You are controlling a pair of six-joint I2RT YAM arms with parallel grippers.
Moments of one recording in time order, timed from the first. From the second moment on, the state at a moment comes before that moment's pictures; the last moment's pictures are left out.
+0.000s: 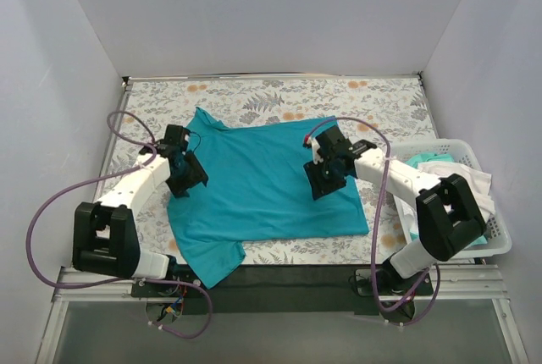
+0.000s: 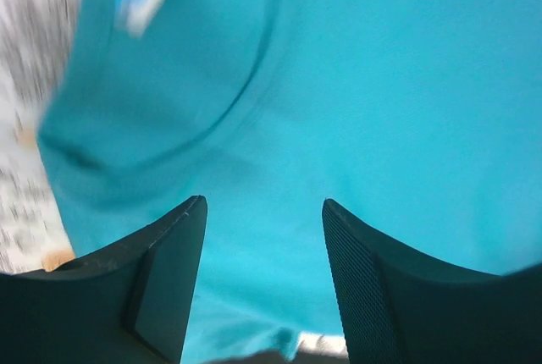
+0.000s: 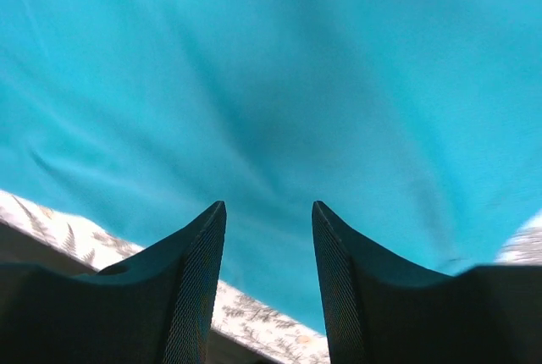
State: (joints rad) left arm -0.17 1.37 0.84 -0.79 -0.05 -0.75; right arm 0.62 1.52 0.93 -0.65 -0.17 0.13
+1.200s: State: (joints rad) left arm -0.19 2.14 1.66 -0.47 -0.01 -0.35; right arm 0.25 2.10 1.69 -0.51 -0.21 -0.03
